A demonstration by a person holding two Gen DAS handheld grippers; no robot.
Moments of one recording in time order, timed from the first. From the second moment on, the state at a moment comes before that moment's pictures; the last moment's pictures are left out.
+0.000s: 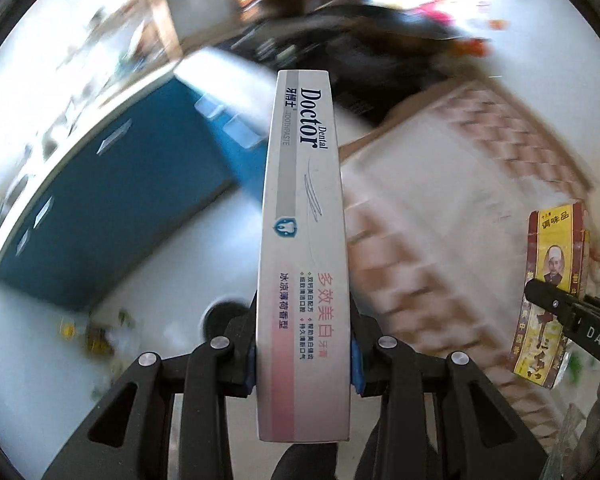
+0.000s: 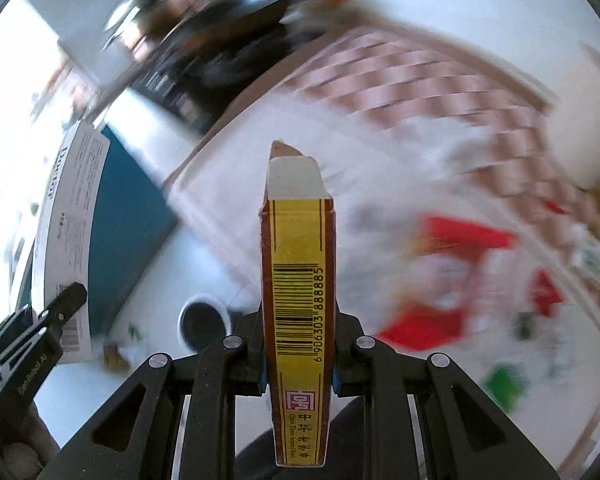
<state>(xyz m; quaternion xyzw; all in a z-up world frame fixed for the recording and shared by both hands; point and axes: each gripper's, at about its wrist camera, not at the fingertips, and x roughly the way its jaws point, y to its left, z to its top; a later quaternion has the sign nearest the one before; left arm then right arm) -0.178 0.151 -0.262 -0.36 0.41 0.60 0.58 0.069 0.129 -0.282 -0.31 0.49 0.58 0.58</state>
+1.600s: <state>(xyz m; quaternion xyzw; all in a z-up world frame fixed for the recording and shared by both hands) -0.530 0.113 -0.728 -0.59 0.36 0.66 0.29 -0.364 0.259 -0.845 -0.58 0.41 0.62 0.34</state>
